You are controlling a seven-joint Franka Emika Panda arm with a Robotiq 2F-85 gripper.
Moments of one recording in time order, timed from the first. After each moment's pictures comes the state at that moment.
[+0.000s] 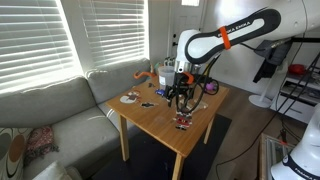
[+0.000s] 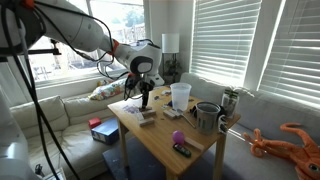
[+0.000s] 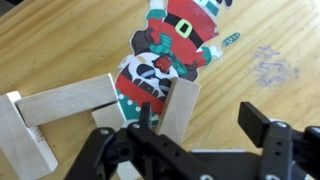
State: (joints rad) arm 0.01 0.06 0.08 -2.05 0.29 2.07 0.65
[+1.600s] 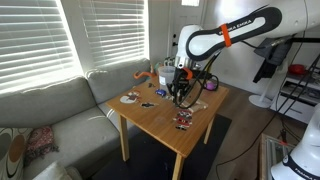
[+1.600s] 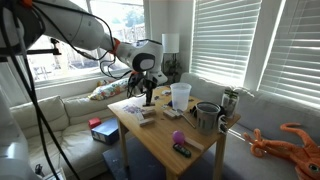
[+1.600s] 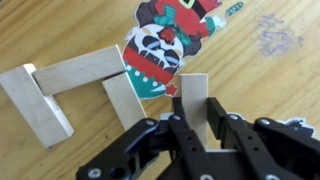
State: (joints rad) arm 0.01 0.05 0.05 -2.02 0.23 2.08 0.70
